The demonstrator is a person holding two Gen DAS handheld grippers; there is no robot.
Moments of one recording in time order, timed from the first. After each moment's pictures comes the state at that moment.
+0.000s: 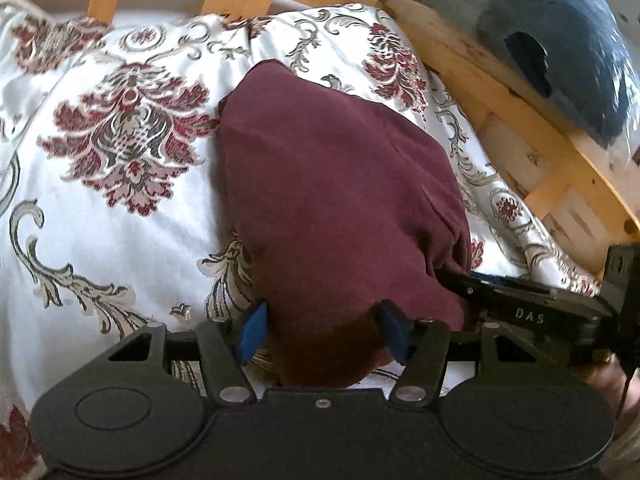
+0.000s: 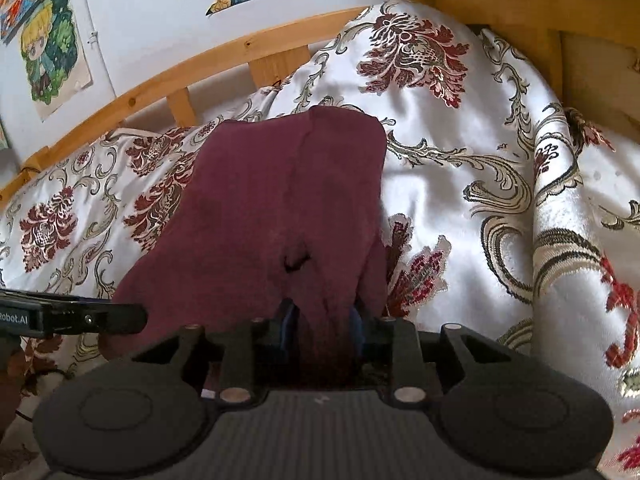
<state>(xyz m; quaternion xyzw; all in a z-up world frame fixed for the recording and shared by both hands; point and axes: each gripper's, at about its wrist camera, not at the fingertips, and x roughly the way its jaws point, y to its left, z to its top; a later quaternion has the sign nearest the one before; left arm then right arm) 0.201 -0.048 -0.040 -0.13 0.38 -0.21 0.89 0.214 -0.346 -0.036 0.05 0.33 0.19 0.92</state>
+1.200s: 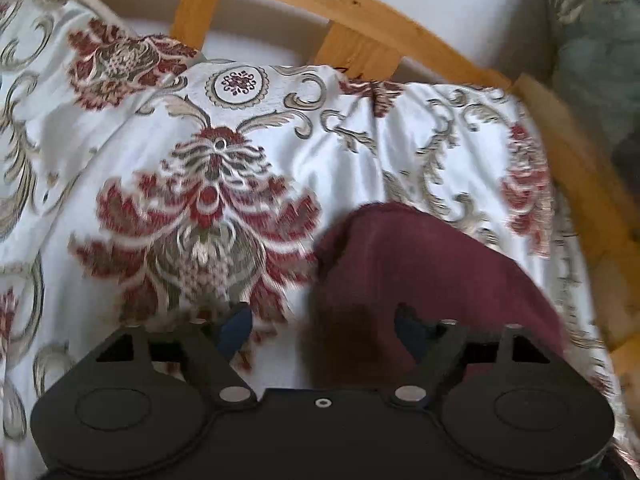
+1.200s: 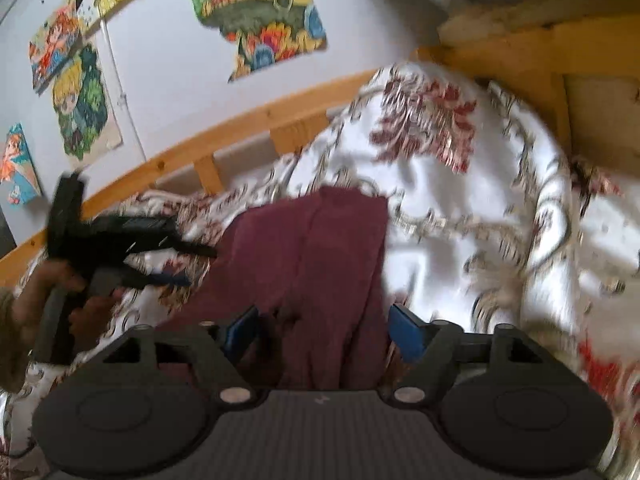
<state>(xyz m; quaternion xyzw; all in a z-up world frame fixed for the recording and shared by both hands) 0.315 -0.011 -0.025 -0.22 0.37 -0.08 0.90 0.224 -0.371 -0.019 0.10 0.24 0.23 0.94</state>
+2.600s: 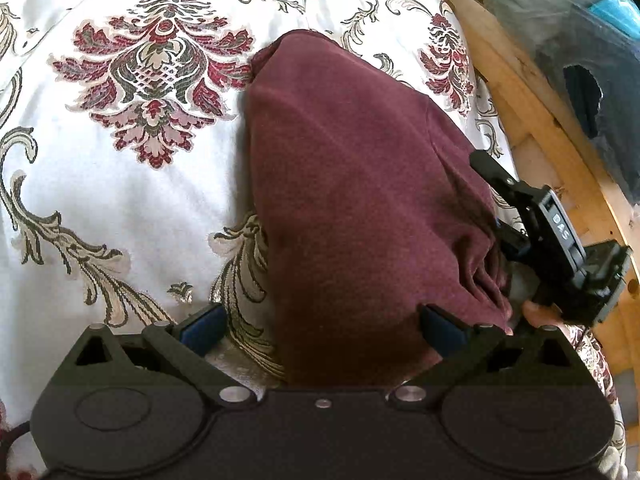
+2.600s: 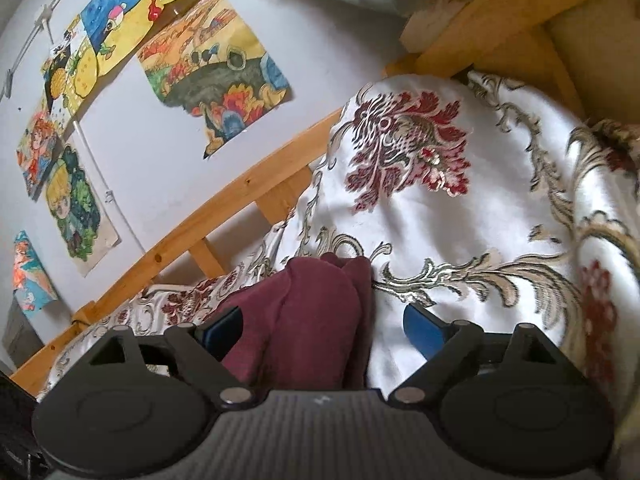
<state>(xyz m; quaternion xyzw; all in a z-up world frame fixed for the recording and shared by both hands) 0.231 -0.038 -0.060 -0.24 0.45 -0.19 0.84 0.303 -0.389 -0.046 0.24 0.18 0.25 0.92</state>
